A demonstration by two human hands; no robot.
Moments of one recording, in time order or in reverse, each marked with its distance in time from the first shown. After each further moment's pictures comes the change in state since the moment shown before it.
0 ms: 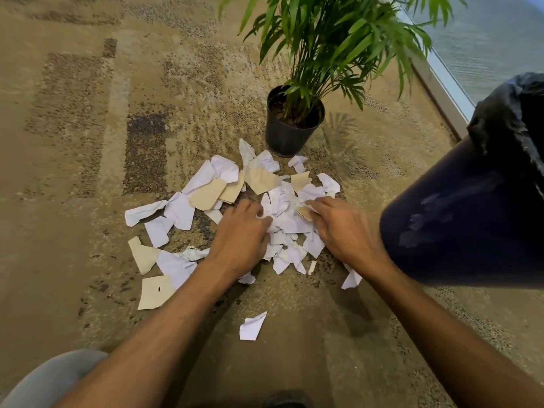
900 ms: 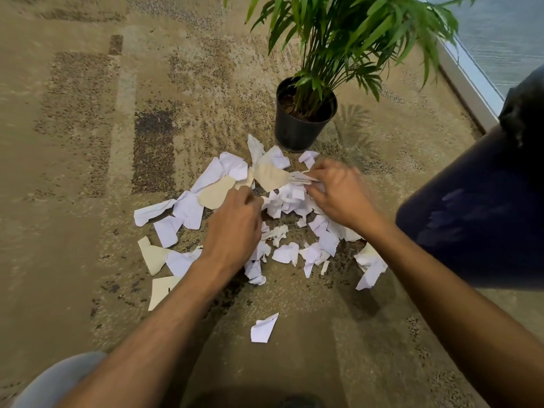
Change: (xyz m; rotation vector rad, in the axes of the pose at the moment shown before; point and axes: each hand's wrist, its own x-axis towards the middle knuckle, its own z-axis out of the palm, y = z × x) left_hand -0.002 -0.014 -0.012 -0.074 0.090 -0.187; right_hand 0.058 -0.012 -0.013 0.096 0.021 0.021
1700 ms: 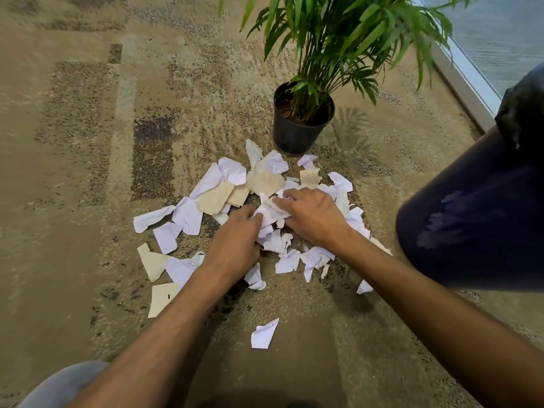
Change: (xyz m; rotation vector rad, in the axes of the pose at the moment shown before) left_hand -0.001 -0.007 0.017 -0.022 -0.219 0.029; right_hand -0.002 -0.021 0.043 -0.277 -0.145 -0.241
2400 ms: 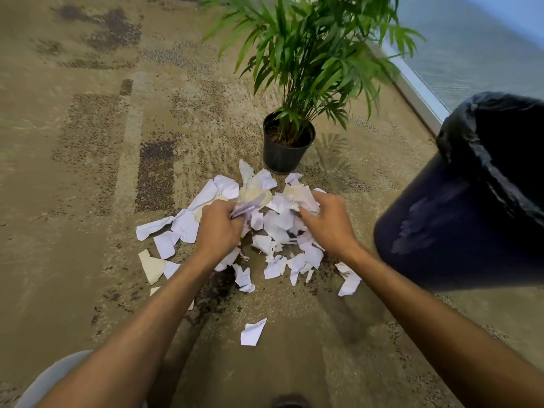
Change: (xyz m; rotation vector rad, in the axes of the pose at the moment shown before) left_hand 0.003 0.005 -0.036 -0.603 0.311 -0.266; right_hand -0.047 0.011 -0.041 0.818 0.373 0.411
